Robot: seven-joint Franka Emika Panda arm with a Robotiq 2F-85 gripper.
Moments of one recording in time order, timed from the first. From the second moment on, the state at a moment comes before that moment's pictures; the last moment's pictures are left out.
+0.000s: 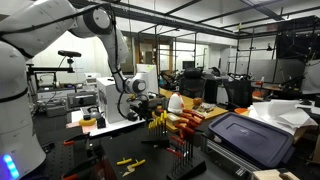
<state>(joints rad) 0.39 0.80 -0.05 -1.88 -0.10 2.67 0.29</state>
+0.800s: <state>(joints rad) 0.33 0.82 -0.03 -1.88 -0.10 2.67 0.22</state>
